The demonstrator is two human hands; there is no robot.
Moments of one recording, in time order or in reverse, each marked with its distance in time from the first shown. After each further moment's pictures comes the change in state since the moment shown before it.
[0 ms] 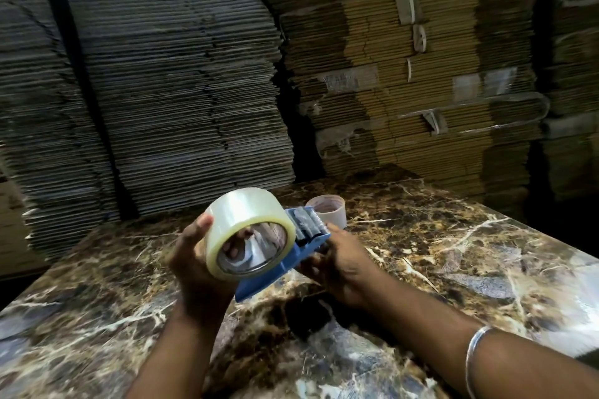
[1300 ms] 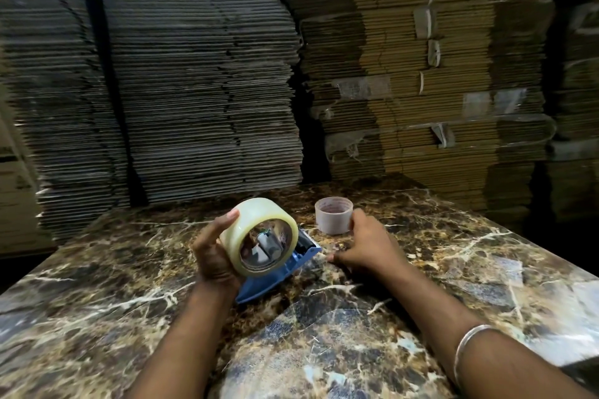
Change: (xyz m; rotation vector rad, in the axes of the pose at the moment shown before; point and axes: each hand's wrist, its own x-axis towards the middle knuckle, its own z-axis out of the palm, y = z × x) left_hand -0.005 -0.002 0.010 -0.034 -0.008 -0.041; right_hand 0.034 -0.016 -0.048 -1.626 0.383 -0.320
